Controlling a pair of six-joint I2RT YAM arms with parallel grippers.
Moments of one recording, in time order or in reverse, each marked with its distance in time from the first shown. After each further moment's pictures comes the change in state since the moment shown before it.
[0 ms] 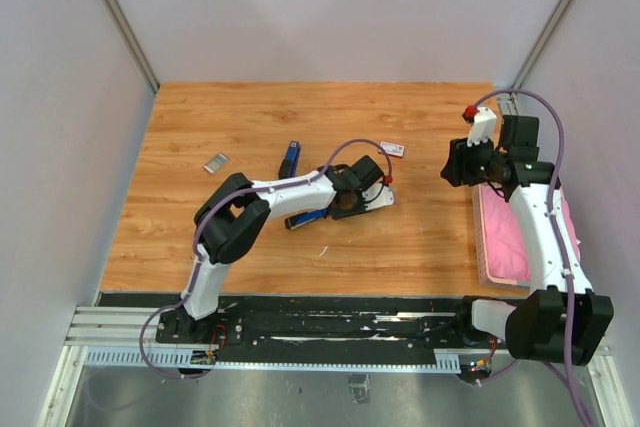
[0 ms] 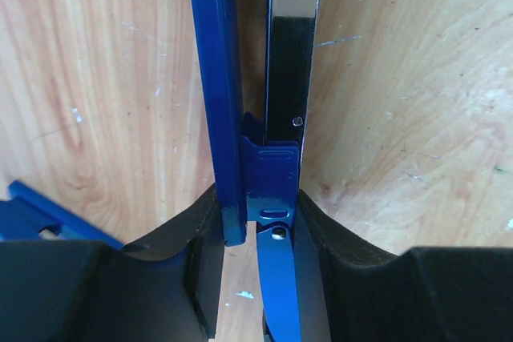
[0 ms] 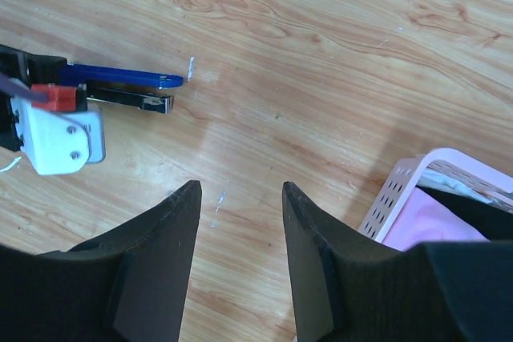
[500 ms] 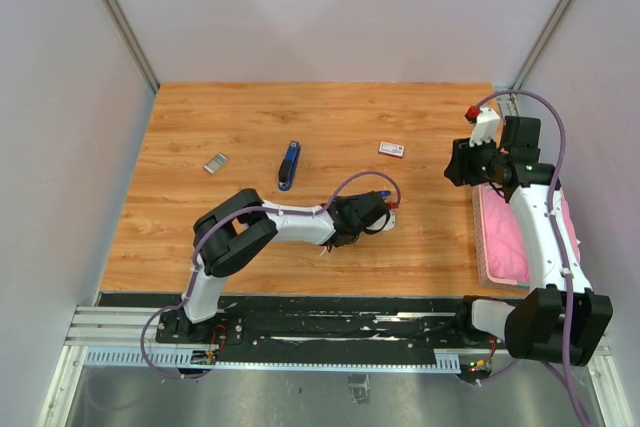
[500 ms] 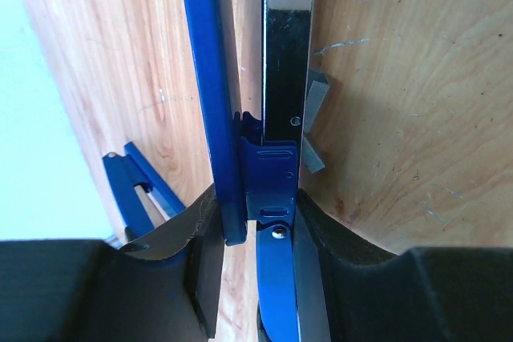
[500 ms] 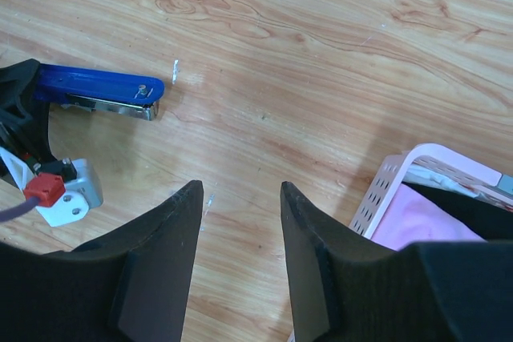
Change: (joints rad) left arm -0.146 -0.062 -0.288 0.427 -0.414 0.138; right arm -0.017 0.000 -0.017 0.032 0.028 0.003
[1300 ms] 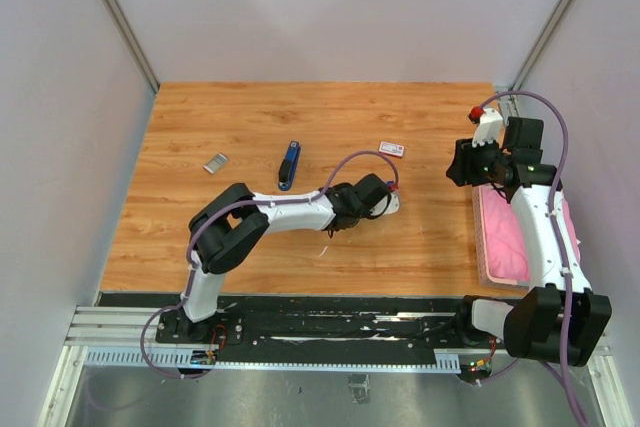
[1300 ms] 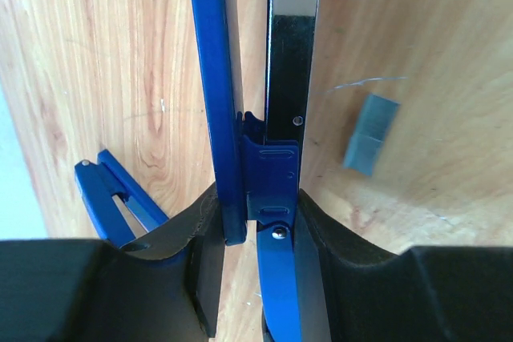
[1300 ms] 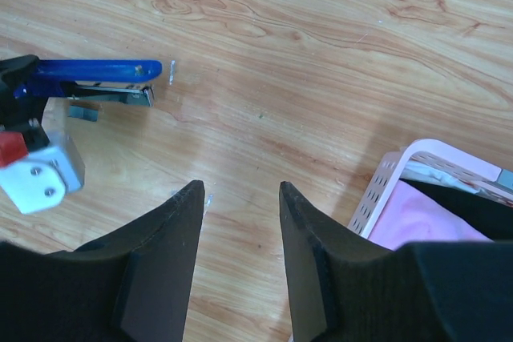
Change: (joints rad) left arm 0.029 -0.018 0.079 -0.078 0.086 -0.101; right arm -0.023 0.000 -0.009 0.007 -0.008 0.004
